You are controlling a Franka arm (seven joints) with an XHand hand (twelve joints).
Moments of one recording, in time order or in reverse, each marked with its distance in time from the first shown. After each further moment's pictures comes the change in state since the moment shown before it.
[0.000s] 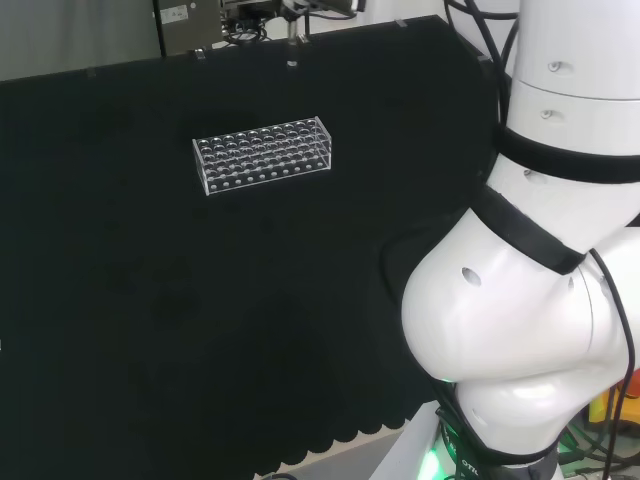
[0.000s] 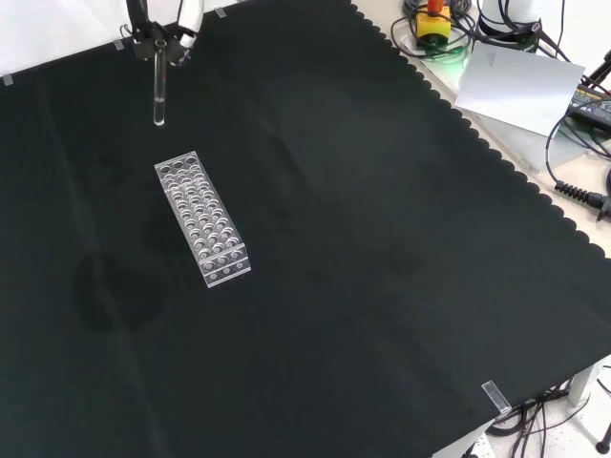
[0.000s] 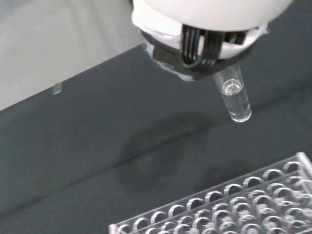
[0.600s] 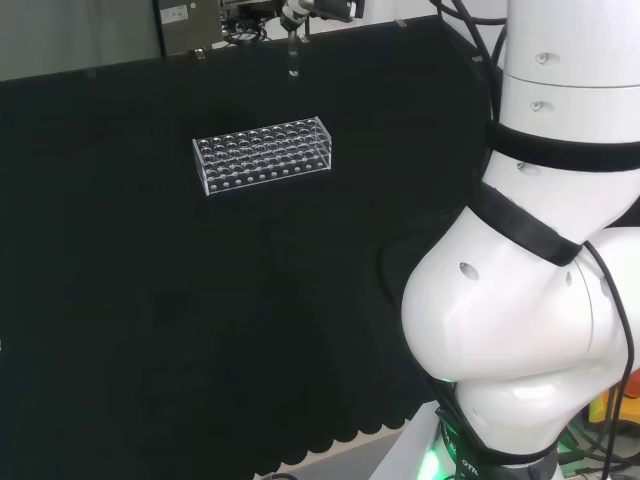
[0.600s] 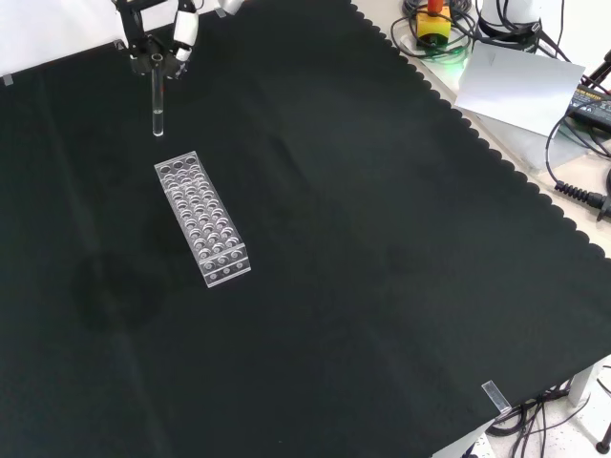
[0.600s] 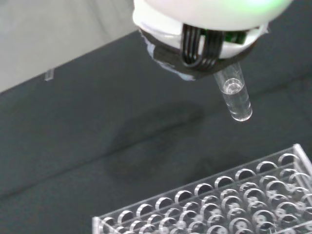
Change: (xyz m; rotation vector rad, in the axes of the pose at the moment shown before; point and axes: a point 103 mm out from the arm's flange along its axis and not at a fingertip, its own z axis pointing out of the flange) arm -0.016 0.015 0.016 0.038 -0.031 0.021
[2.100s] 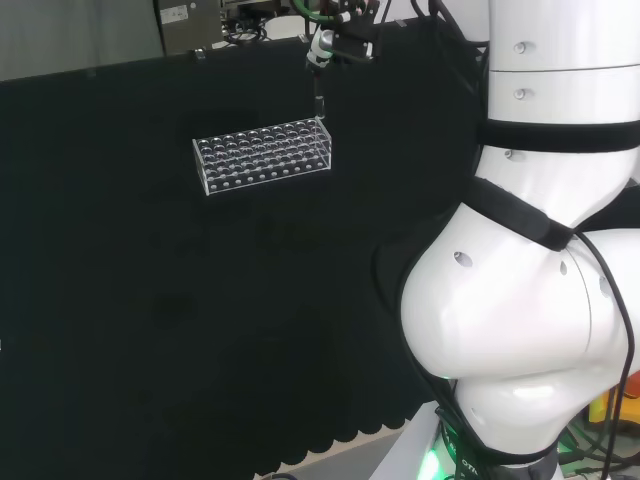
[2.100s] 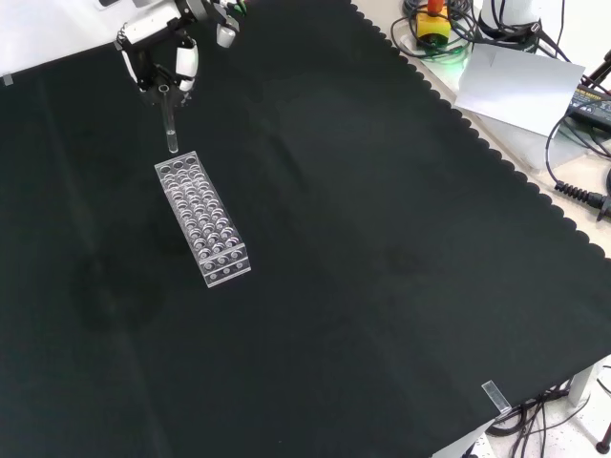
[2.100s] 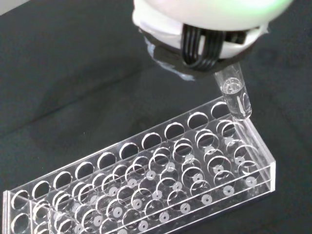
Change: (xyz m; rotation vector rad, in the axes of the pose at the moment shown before) arm -0.053 0.022 0.057 0.097 -0.020 0.099
